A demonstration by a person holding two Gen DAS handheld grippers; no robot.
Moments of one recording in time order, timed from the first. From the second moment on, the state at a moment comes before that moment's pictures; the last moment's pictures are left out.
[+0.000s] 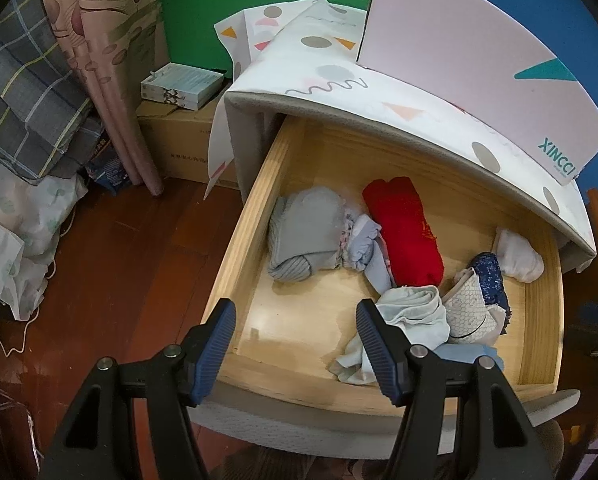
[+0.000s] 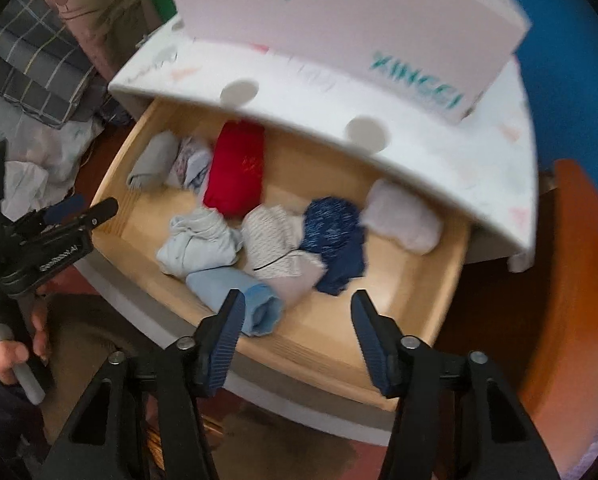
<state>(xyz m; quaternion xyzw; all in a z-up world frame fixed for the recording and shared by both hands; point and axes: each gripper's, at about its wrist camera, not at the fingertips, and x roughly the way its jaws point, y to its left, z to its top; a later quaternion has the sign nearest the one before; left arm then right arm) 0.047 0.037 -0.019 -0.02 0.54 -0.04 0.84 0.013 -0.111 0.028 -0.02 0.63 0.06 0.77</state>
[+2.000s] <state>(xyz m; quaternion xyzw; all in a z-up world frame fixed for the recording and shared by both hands) 0.052 0.023 -0.034 0.00 0.57 -0.08 0.81 0.011 -0.111 -0.047 0.03 0.60 -0.03 0.80</state>
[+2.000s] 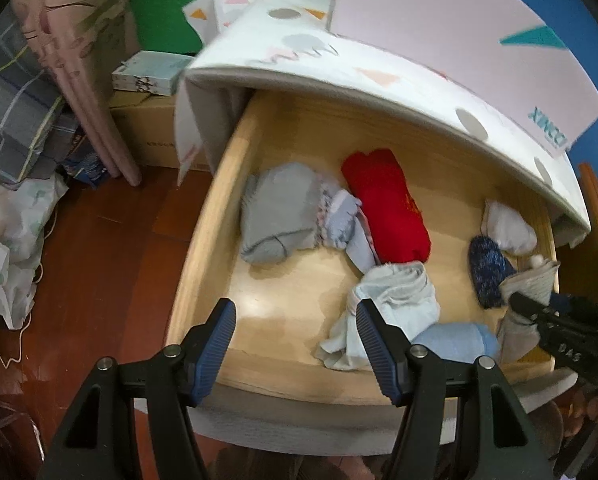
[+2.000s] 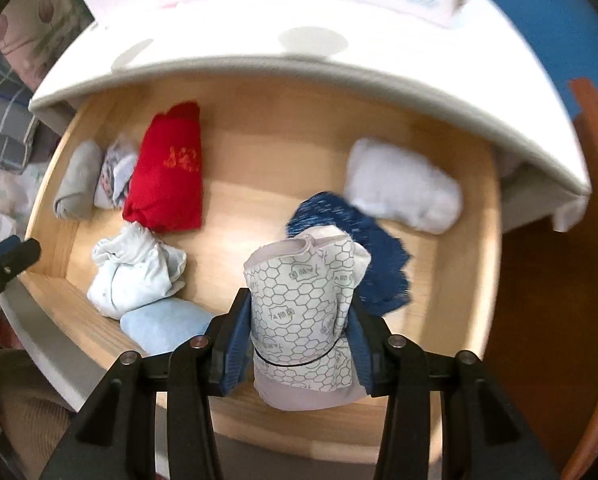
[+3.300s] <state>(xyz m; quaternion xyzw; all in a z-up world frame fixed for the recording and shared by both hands) 0.102 -0.076 -0.101 0.07 0.71 -0.14 0.68 -0.005 -0.158 -0.069 0.09 0.61 -0.05 0.78</state>
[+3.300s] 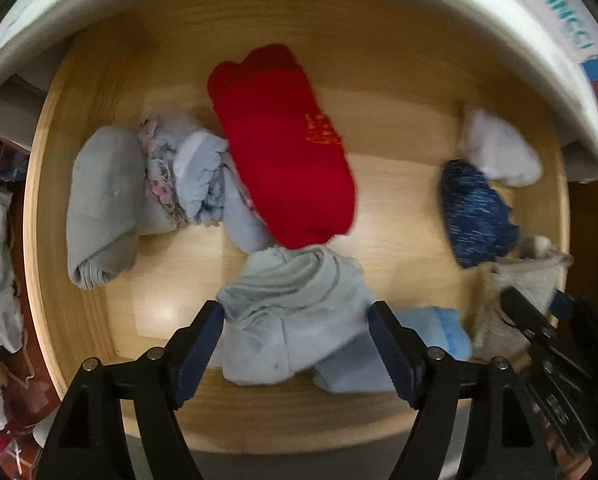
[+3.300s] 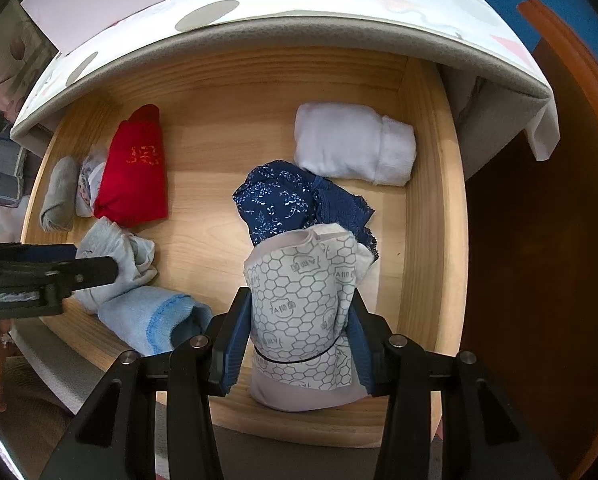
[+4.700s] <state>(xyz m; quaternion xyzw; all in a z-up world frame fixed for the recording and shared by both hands) 0.082 -0.025 -0.075 0.06 0.70 -0.13 0.70 -0.002 -0.152 -0.070 0.08 0.62 -0.05 0.78</state>
